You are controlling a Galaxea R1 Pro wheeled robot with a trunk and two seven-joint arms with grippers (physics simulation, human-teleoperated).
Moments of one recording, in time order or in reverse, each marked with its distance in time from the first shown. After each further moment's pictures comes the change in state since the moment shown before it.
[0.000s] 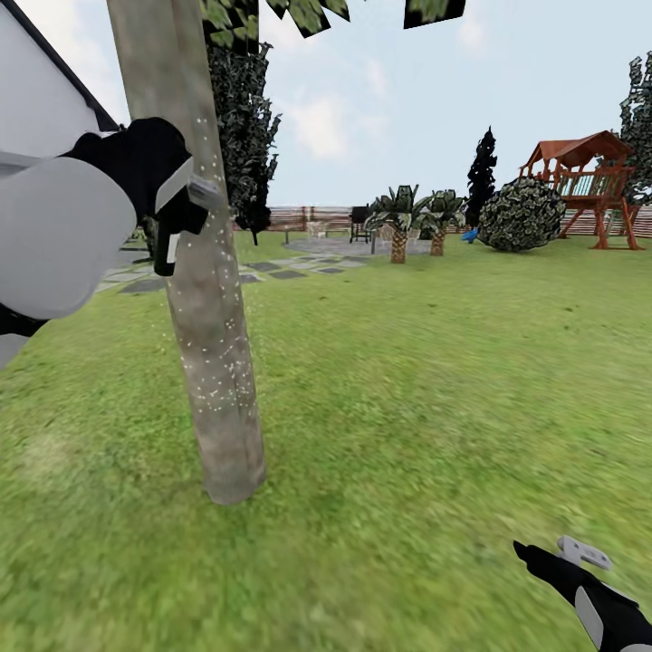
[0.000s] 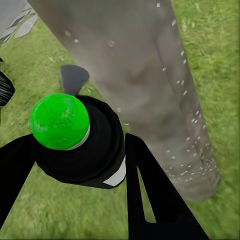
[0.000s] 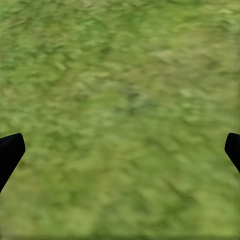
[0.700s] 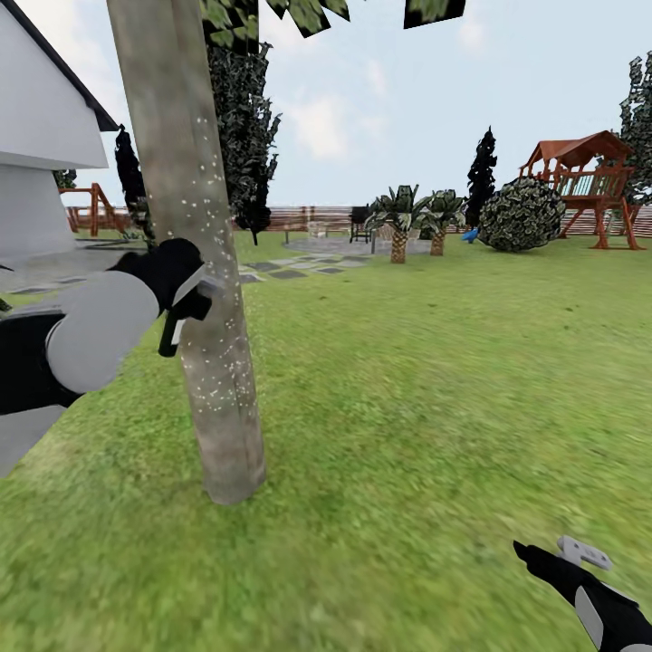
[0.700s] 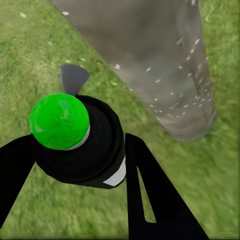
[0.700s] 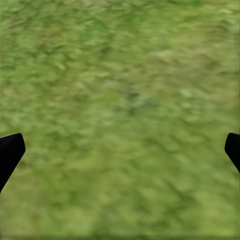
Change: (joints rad) left arm 0.278 0.048 0.005 0.007 0.006 -0.026 -0.001; right arm 0.000 0.000 0.000 0.000 0.000 0.000 0.000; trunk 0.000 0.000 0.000
